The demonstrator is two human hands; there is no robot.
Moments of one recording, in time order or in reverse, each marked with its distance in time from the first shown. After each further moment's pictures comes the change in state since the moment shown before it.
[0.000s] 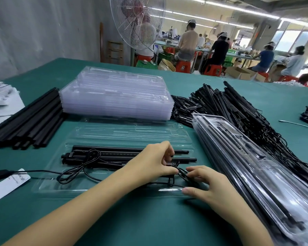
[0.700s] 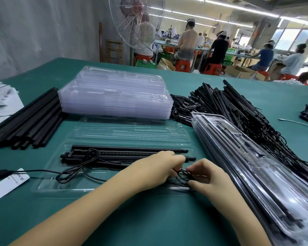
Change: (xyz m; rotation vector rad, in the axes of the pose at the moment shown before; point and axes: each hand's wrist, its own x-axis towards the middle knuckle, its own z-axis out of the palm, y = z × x) left_hand -0.001 0.008 0.010 0.301 -0.174 0.131; right_hand 0.002 0.002 0.002 0.208 0.108 0.075
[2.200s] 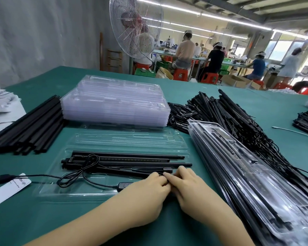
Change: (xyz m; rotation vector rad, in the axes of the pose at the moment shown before) left_hand -0.044 0.021 0.014 0.312 -0.111 -0.013; right_hand 0.002 -0.013 0.022 -0.799 -0.243 -0.380
